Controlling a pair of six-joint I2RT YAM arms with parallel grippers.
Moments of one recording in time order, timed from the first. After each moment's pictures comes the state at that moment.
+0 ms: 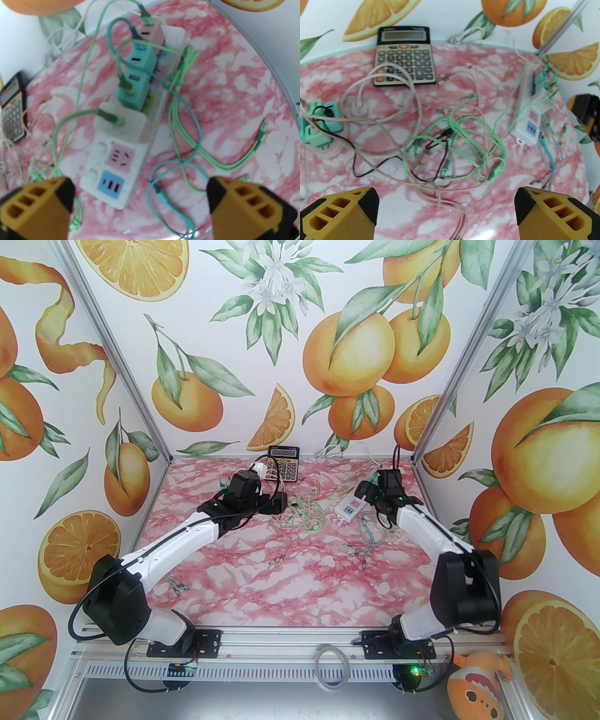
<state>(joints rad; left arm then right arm) -0.57 1.49 1.16 -0.31 -0.06 -0.39 0.09 1.60 1.13 -0.37 0.16 0.54</state>
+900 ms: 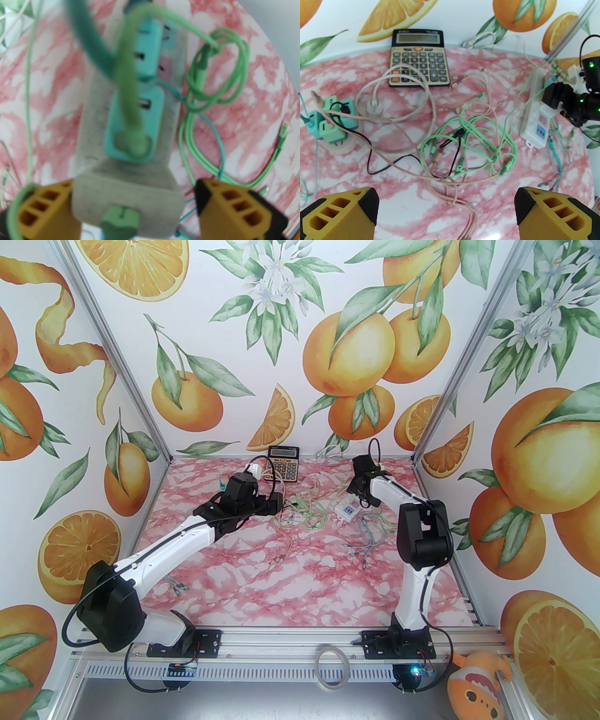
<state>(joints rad) -0.57 1.44 1.13 -0.33 -0.13 -0.39 0.14 2.05 1.54 -0.60 0.31 0.65</state>
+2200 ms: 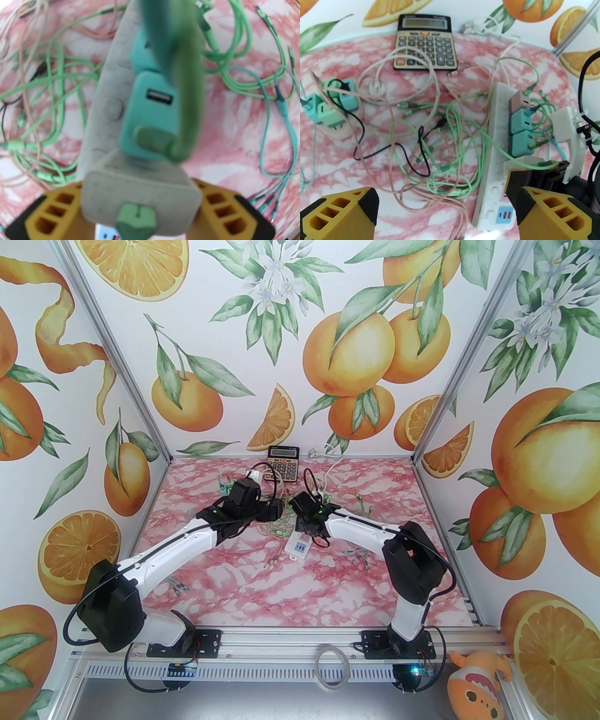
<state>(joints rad) -0.61 1.44 1.09 -0.35 -0.18 -0.43 0.71 1.84 1.26 -0.57 0.29 0.81</state>
